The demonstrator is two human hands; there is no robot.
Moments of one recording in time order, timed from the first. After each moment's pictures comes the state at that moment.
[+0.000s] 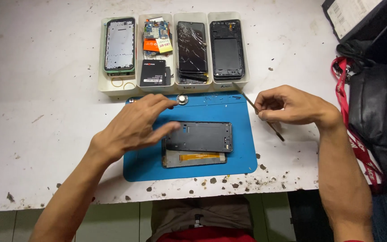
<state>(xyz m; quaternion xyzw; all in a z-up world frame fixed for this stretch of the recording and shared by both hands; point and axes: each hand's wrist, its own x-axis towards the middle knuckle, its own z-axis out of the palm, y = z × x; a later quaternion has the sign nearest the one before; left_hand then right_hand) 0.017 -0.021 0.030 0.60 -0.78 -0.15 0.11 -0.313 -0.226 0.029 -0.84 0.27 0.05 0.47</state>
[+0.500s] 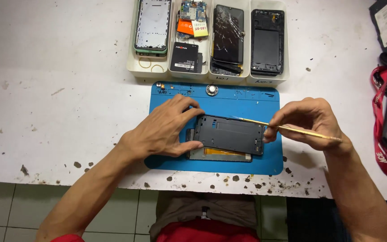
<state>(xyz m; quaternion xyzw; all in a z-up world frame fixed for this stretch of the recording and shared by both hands) 0.023 0.007 -0.016 0.54 -0.81 -0.12 0.19 -0.290 -0.165 0.011 -0.71 0.07 -0.20 0.68</state>
